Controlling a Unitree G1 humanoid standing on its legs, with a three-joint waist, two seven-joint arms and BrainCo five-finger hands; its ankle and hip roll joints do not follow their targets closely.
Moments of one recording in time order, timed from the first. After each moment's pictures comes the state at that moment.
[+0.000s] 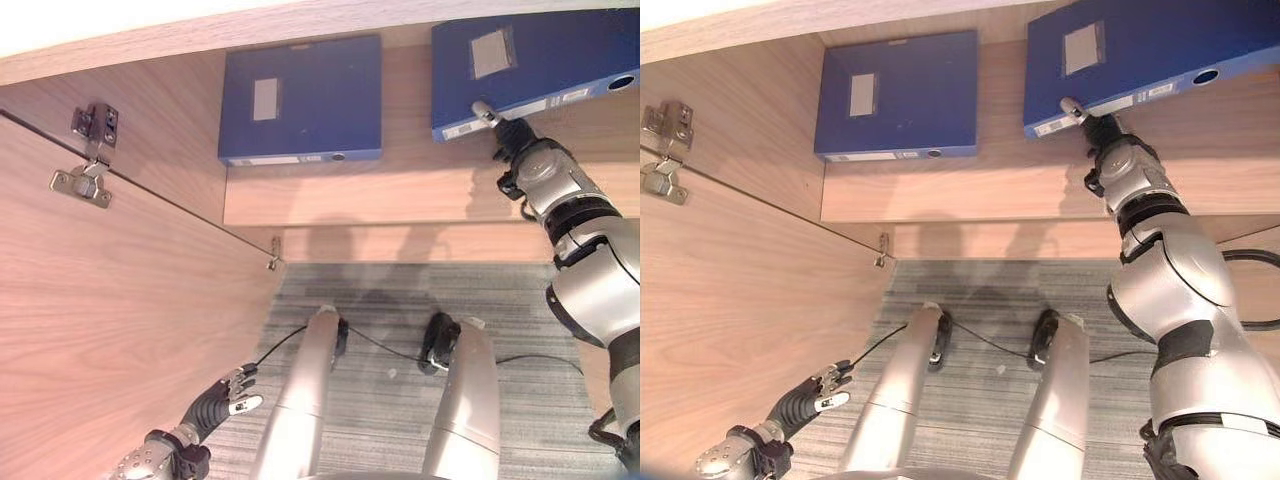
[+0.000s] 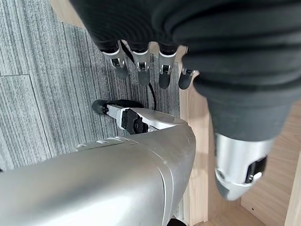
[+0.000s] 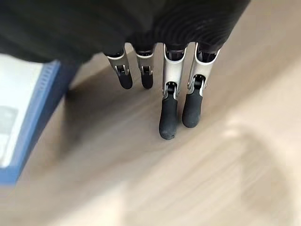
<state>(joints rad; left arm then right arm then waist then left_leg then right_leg) 0.43 0.77 -0.35 -0.06 -0.69 0.00 -0.11 -1.36 -0.65 0.99 1.34 -0.08 0.09 -0.04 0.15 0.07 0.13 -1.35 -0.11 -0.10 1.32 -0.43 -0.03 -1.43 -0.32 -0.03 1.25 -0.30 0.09</state>
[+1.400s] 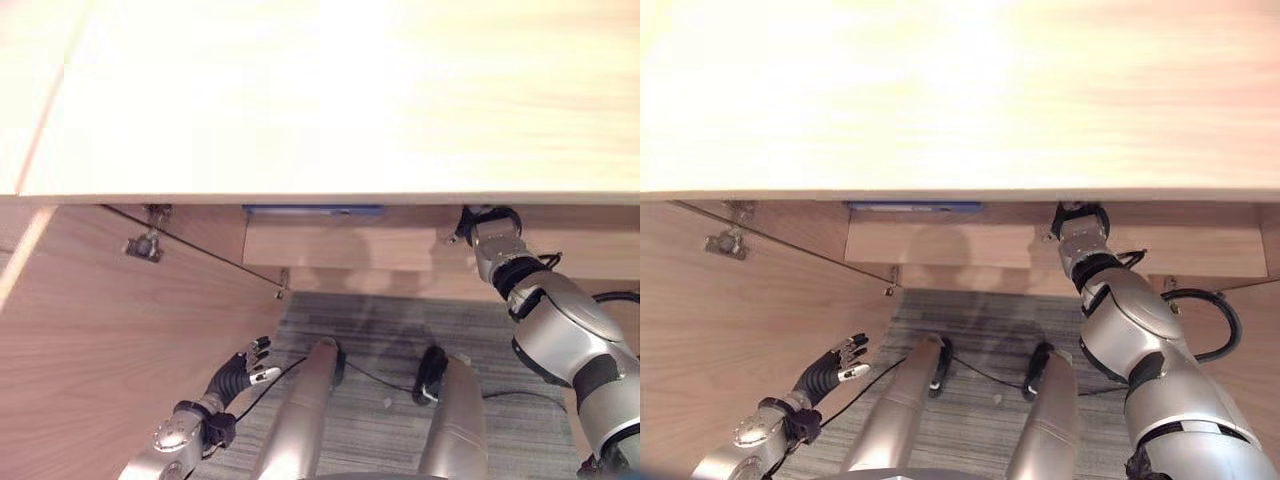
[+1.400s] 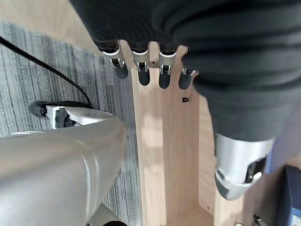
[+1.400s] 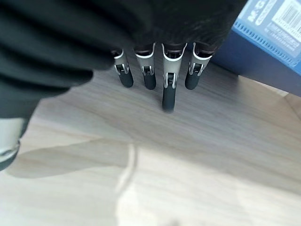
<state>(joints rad) 0.25 0.59 -0.32 0.07 -0.56 0.05 -0.10 -1.03 -0.47 0.97 1.22 -0.74 0.29 0.10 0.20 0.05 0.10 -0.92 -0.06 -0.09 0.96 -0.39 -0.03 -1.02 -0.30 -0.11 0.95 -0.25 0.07</state>
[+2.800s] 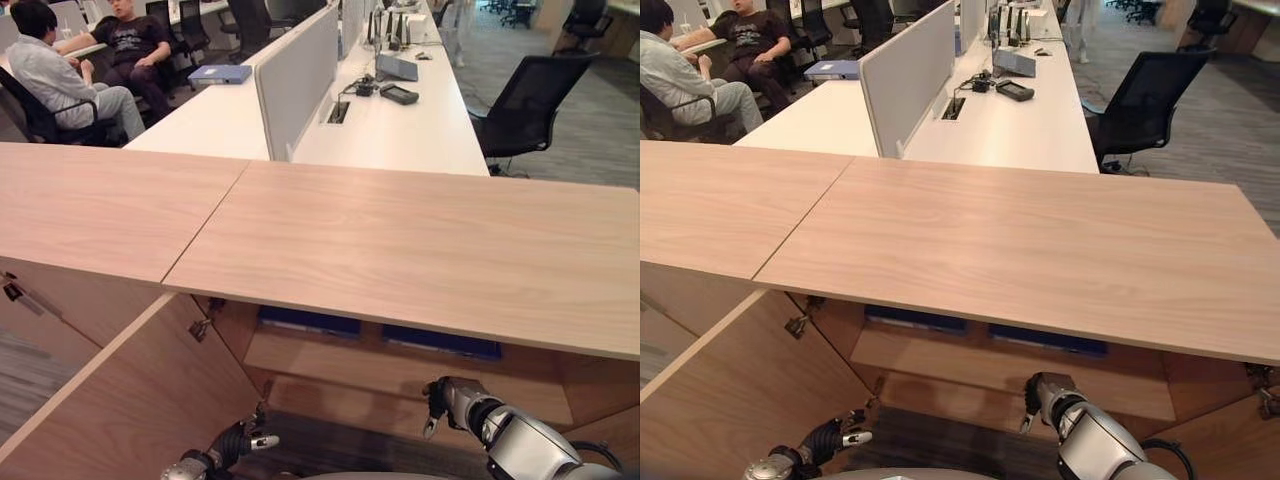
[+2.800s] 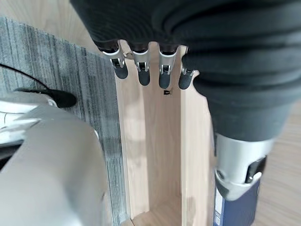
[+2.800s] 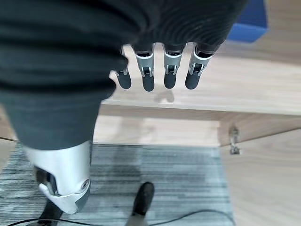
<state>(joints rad) 0.27 0.44 -0.31 0.47 -0.29 0.13 -0.26 -0.44 -0.27 0.74 1.30 -0.61 0.16 0.25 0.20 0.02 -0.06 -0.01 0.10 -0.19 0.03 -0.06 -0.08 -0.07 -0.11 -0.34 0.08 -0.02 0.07</state>
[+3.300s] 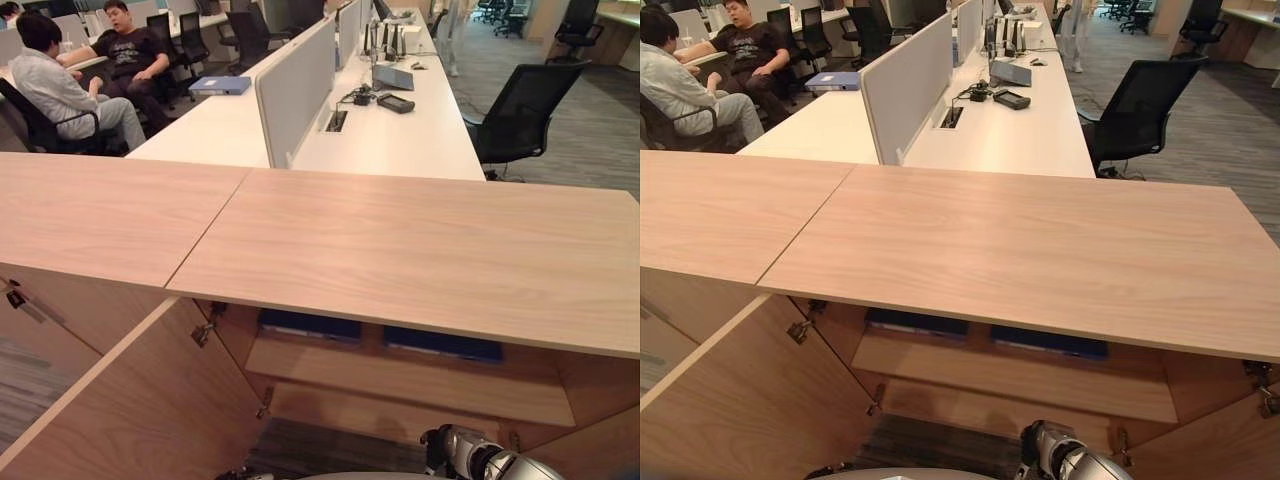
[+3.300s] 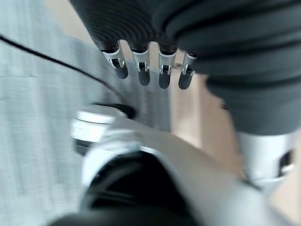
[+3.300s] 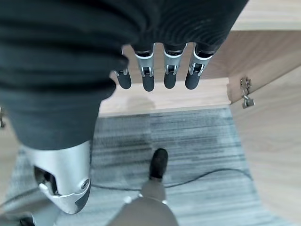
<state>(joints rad) 0.14 0.27 -0.26 1.07 -0.09 0.09 -0.16 -0.26 -0.22 0.66 1.30 -0.53 0.15 0.13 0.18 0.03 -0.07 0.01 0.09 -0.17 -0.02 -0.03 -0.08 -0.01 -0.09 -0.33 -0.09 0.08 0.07</state>
